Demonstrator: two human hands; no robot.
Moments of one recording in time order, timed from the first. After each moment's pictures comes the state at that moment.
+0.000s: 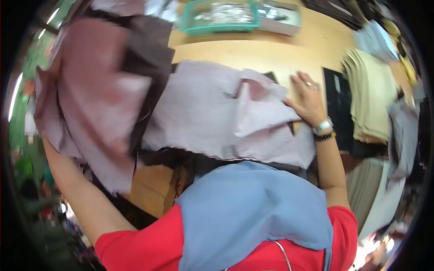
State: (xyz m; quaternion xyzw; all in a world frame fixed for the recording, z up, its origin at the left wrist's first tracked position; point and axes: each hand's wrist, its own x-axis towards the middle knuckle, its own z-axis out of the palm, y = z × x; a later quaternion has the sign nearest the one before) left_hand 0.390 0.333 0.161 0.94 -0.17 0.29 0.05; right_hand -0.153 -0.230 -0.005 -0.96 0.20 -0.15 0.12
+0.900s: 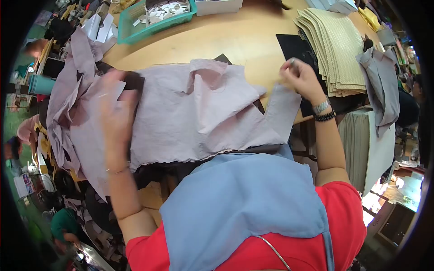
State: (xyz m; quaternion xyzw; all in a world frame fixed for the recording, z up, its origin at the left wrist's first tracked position) left_hand 0.119 0.059 0.098 0.79 -0.54 0.06 0.29; right_hand -0.223 -0.250 0.025 -0.81 0.35 -0.15 0.44
